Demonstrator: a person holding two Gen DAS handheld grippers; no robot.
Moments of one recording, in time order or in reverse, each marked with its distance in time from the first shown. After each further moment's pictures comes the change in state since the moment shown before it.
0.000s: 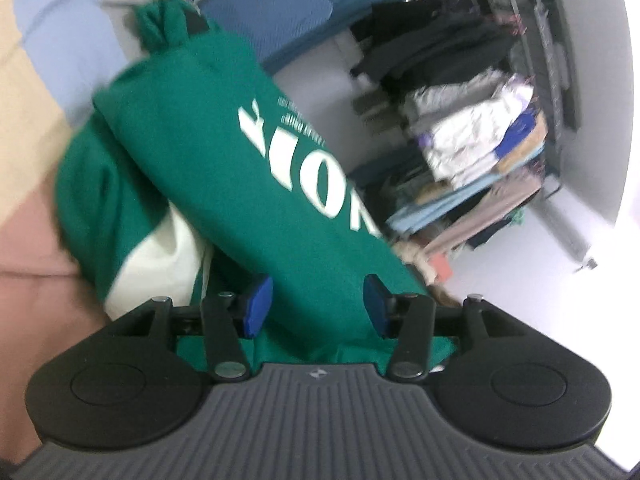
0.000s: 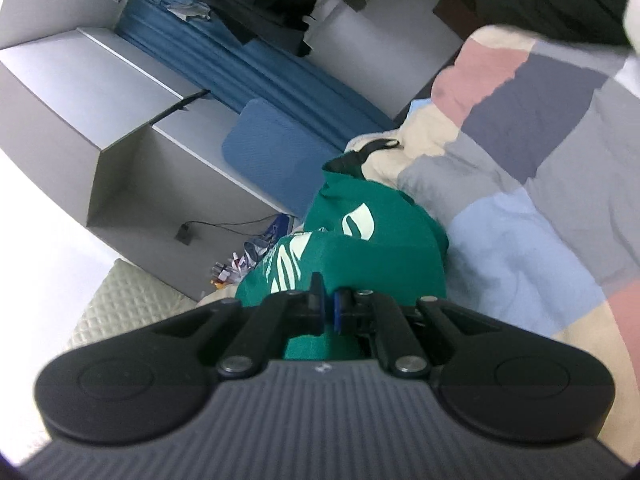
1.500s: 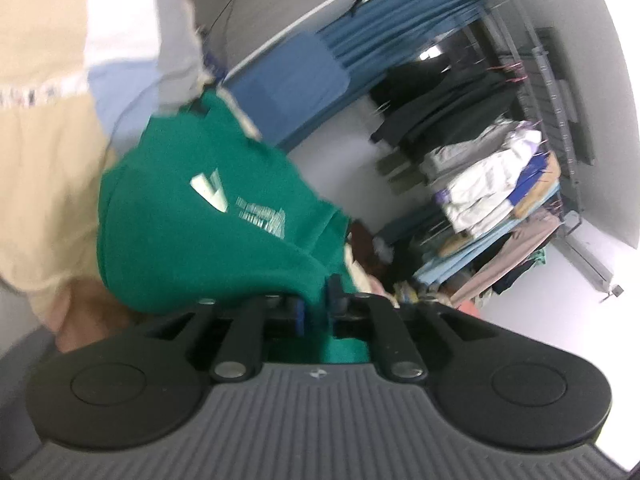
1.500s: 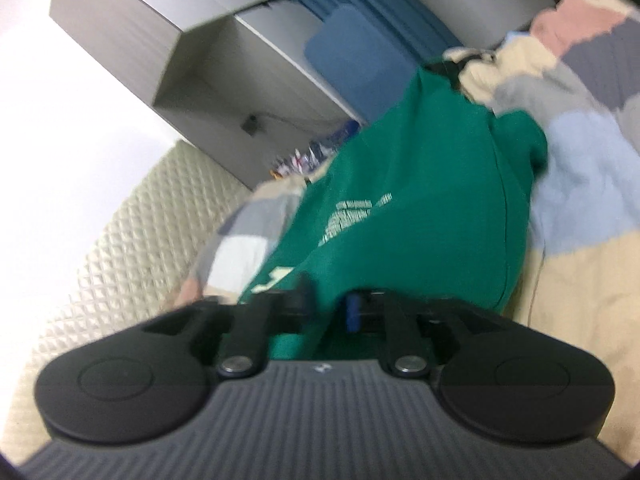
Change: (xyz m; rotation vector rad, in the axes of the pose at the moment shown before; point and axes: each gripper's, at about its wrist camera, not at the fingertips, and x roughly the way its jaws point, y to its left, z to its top) left arm -0.141 -0.021 -0.010 0.000 -0.197 0.109; right arm -0.021 0.056 -0.075 -0.205 0.276 0.157
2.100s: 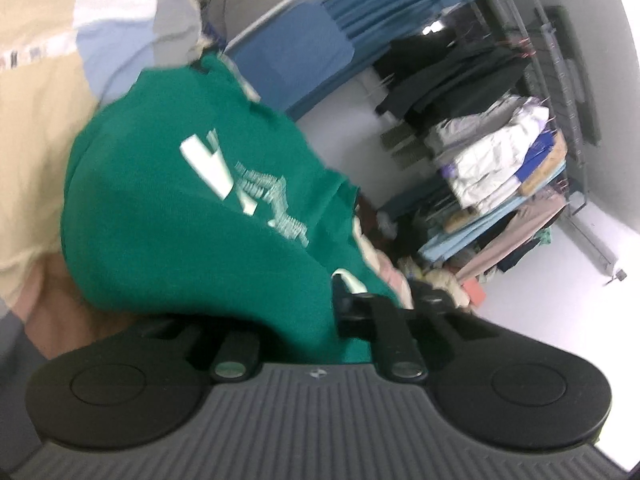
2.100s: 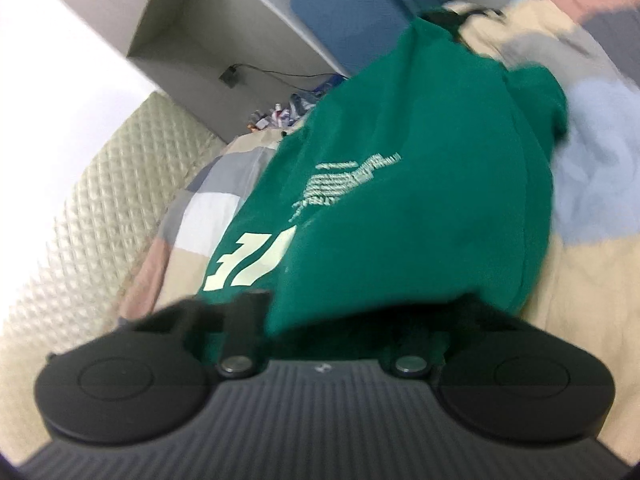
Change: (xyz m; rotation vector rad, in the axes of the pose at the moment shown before) left arm 0.046 0.004 -0.007 0.030 0.039 -0.020; right arm 0.054 -0.001 -0.002 -0.080 0.117 -0.055
